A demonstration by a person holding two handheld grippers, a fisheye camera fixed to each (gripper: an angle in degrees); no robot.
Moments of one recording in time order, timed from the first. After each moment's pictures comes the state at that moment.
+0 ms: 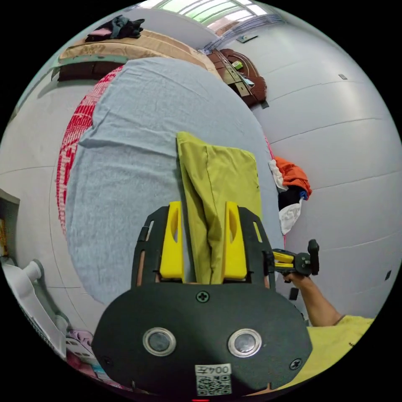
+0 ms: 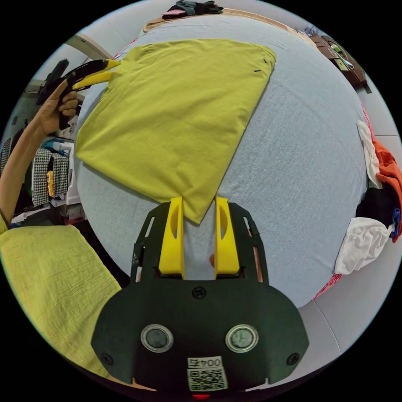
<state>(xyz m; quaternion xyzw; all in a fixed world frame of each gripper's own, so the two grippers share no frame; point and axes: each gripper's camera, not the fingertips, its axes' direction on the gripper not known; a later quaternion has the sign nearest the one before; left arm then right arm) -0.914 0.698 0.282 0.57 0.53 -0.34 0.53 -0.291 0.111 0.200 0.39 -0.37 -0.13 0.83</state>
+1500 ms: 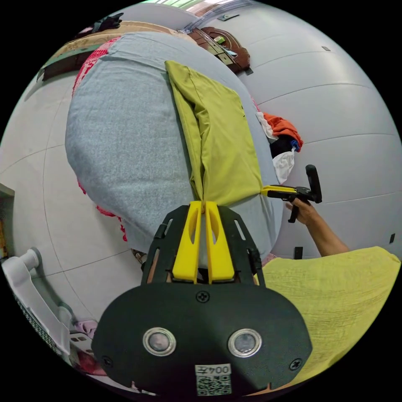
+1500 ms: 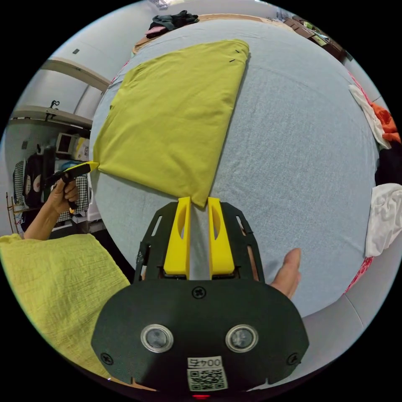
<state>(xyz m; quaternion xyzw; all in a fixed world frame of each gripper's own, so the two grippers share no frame) -0.726 0.617 0.481 0.56 0.54 -0.27 0.56 -0.294 0.154 0.240 0.39 -0.47 -0.11 0.79</state>
